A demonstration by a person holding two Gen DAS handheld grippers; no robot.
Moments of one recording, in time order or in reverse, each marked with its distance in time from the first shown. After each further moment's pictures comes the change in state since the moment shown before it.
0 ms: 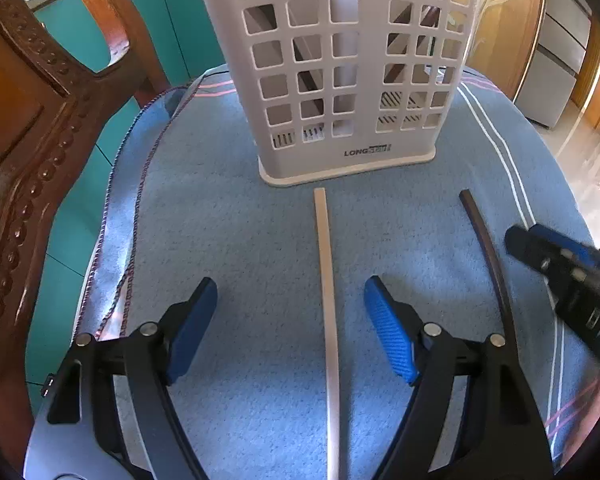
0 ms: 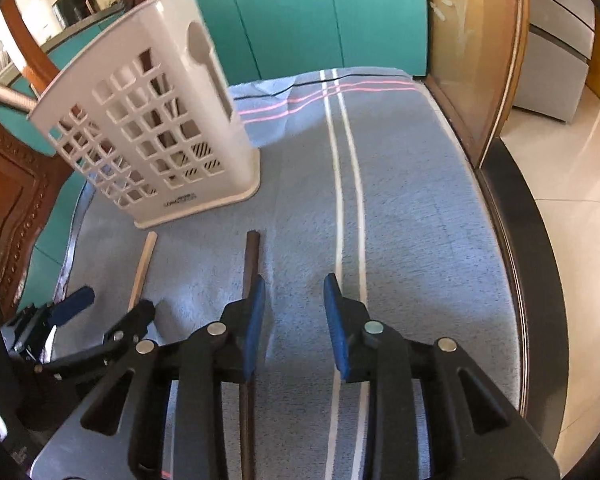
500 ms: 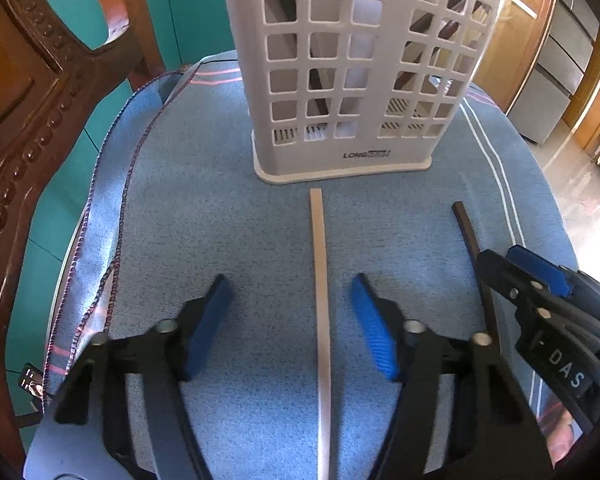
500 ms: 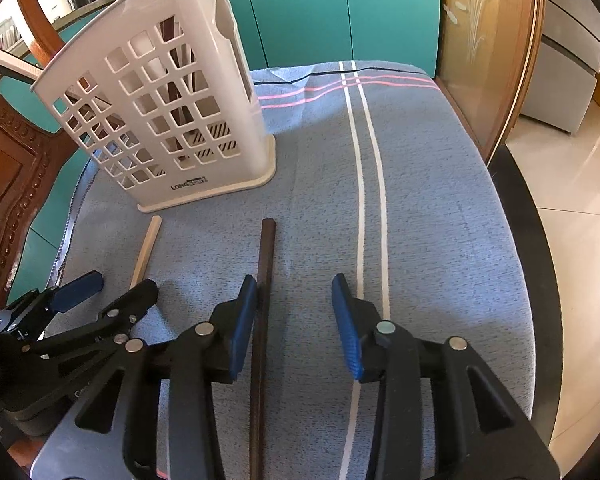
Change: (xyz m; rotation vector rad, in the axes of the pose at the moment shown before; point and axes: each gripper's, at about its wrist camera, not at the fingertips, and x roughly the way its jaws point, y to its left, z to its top) left arm 0.011 0.023 0.001 -0.061 0.019 -0.083; right arm 0.007 0.010 -0.001 -0.043 0.014 -0.008
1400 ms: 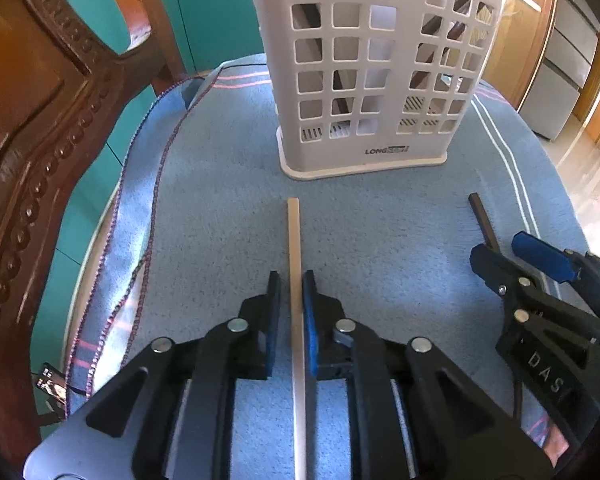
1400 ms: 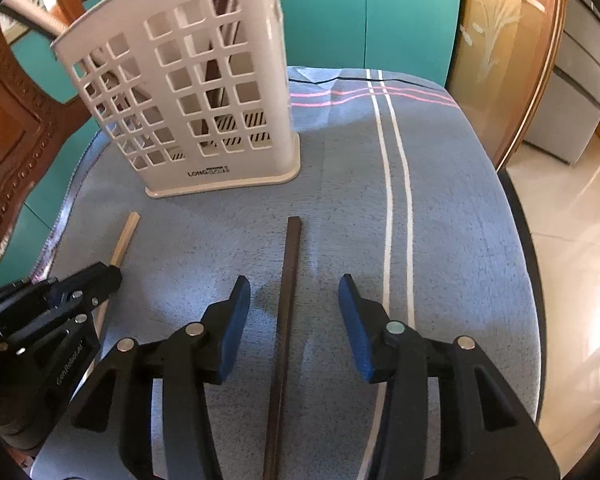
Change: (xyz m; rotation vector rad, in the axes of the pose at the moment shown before) left arm -0.021 0.013 -0.016 0.017 -0.027 0.088; right arm 0.001 0.024 -0.007 -0.122 -0.015 -0.050
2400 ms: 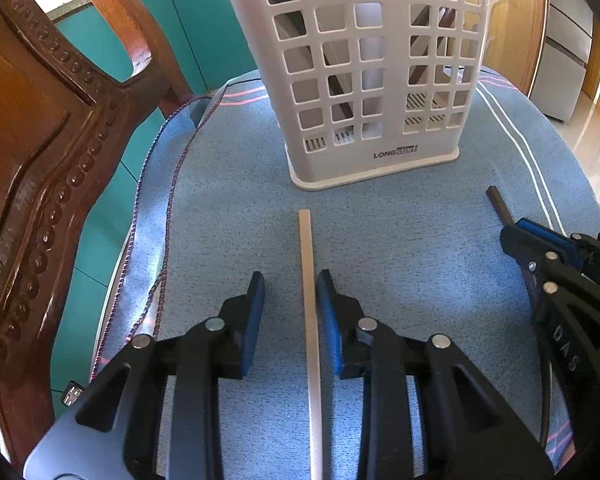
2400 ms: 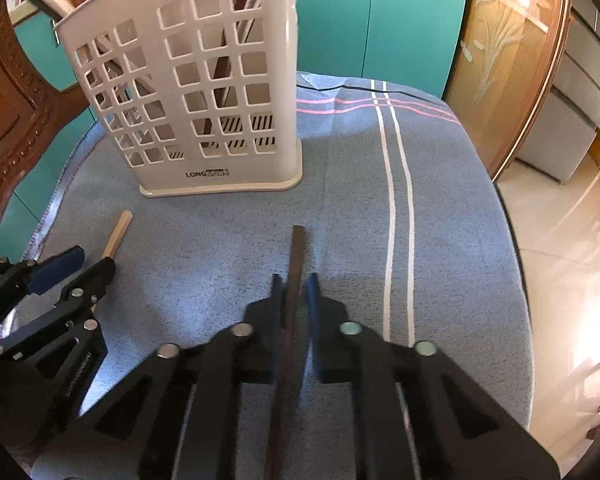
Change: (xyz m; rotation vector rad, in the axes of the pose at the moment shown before) left arm 0.003 -0.018 0.002 0.072 -0.044 0.094; right arm 0.003 0.005 0.006 -0.024 -0.020 -0.025
